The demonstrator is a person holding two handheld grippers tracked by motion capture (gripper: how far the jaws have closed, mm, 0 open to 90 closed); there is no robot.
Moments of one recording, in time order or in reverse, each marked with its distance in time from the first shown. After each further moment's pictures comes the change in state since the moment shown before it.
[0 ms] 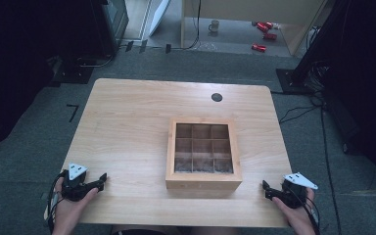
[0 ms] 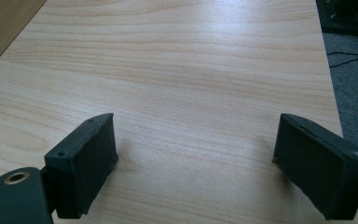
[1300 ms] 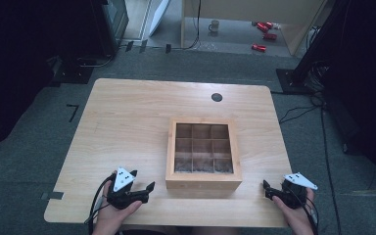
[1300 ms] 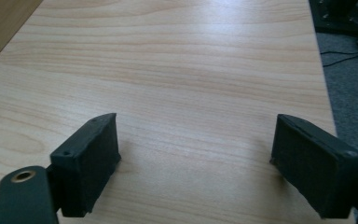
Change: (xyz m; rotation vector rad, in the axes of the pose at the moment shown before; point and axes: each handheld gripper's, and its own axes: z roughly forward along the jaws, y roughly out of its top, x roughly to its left) left arm -0.133 0.022 -0.013 -0.101 -0.325 0.161; right arm 0.002 0.001 -0.001 -0.004 -0.024 0.007
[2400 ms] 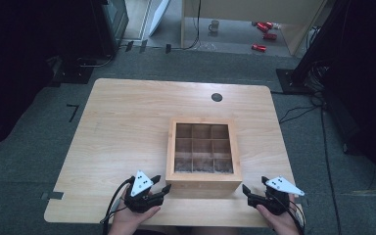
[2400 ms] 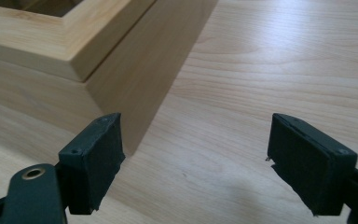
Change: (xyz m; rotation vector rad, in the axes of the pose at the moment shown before) left arm -0.039 0.008 0.015 -0.029 -0.119 0.045; right arm 0.064 0.010 -0.027 -0.085 0.239 -0.071
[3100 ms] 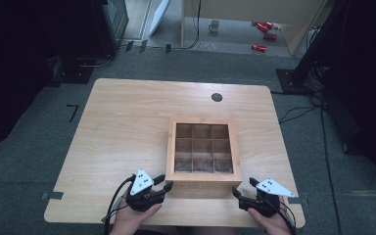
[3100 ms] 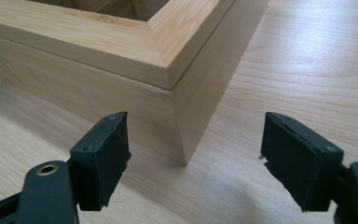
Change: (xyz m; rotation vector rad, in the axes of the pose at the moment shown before) left arm -0.002 0.005 0.002 -0.037 -0.045 -0.004; right arm 0.024 -0.001 0.007 -0.019 0.093 -0.032
